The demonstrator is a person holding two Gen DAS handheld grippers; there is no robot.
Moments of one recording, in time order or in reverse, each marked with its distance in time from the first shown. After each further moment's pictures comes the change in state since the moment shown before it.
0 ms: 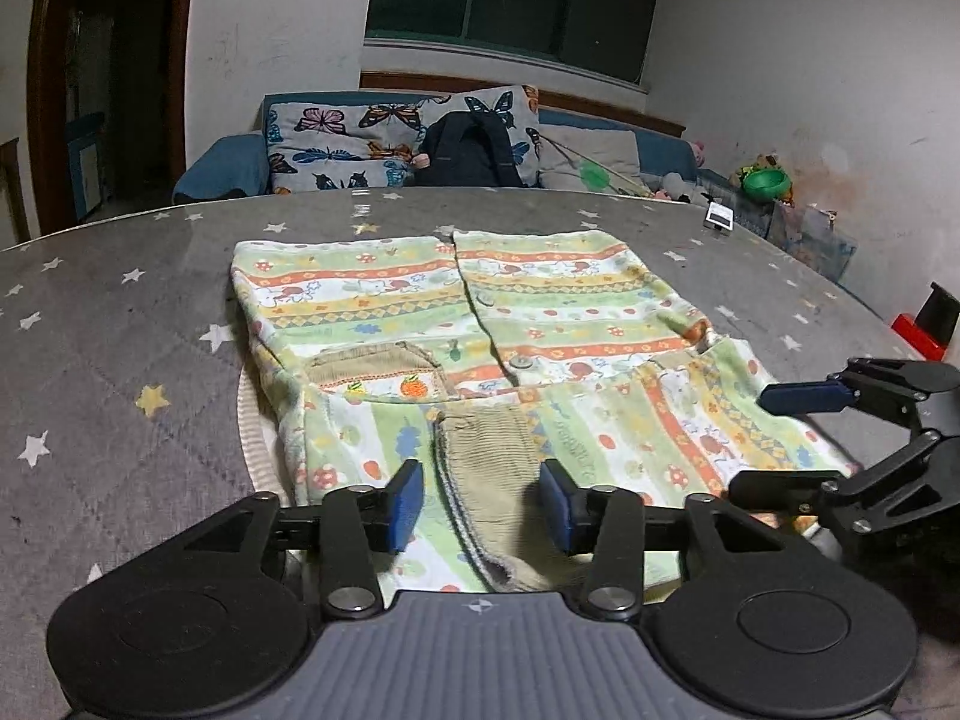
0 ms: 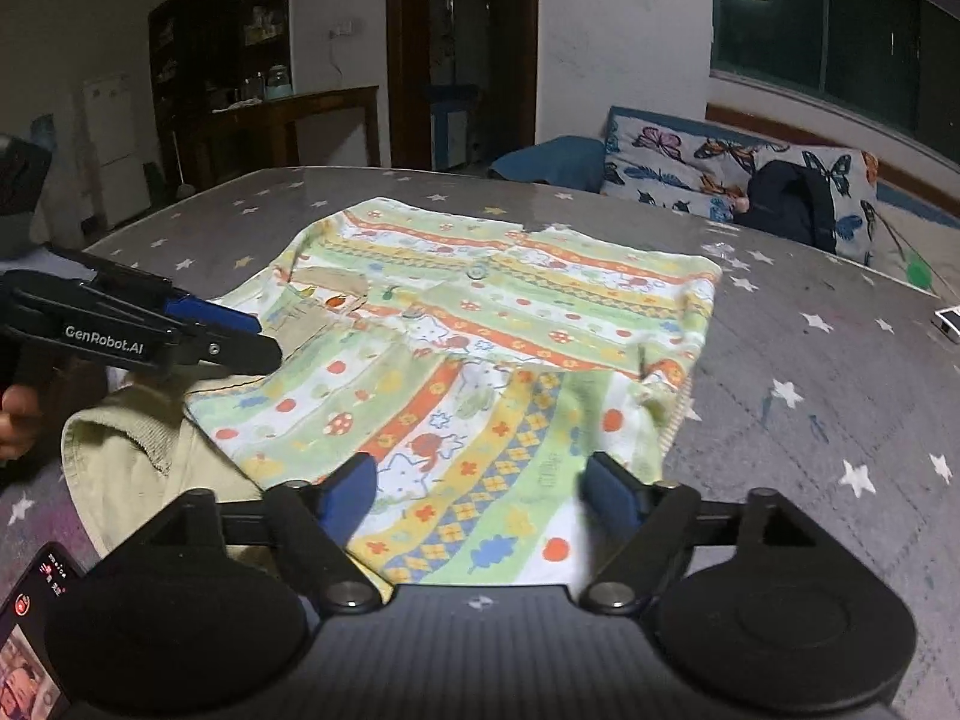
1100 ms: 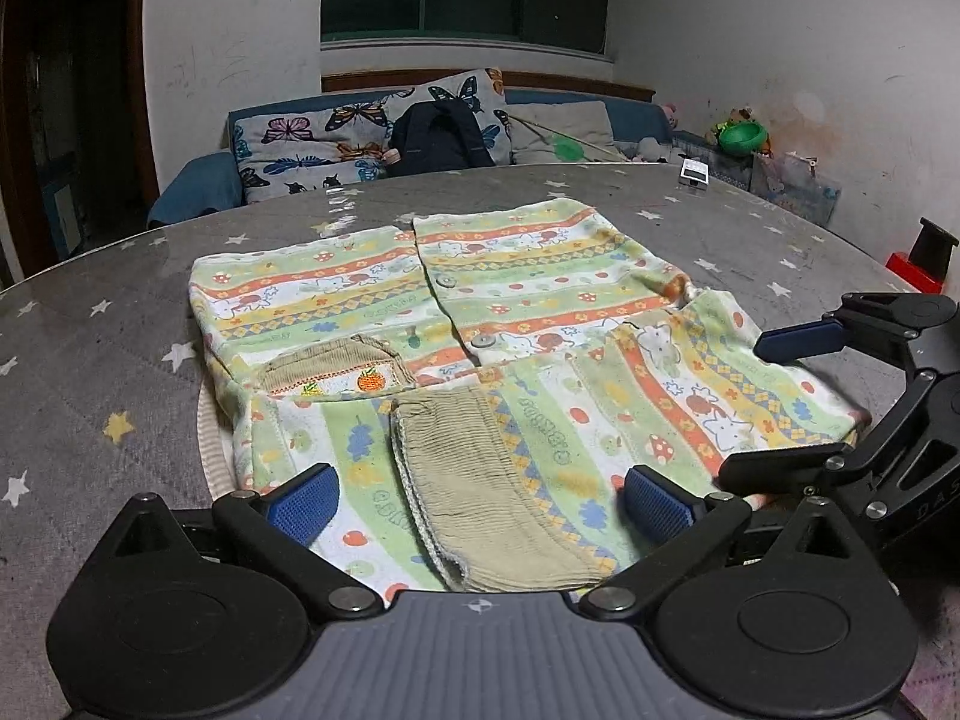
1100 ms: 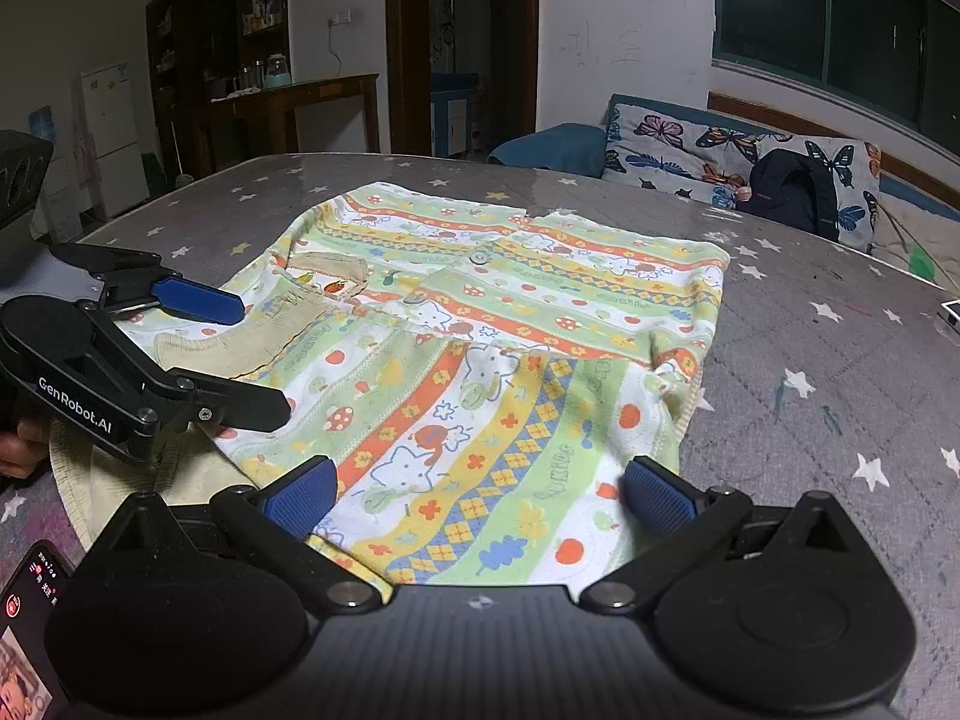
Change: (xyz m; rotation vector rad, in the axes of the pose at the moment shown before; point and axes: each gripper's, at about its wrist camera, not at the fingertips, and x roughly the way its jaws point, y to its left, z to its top) left arm 0.012 -0.020 0.000 0.116 0.033 0.000; right arm 0.017 -0.001 0.000 0.003 0.027 0.001
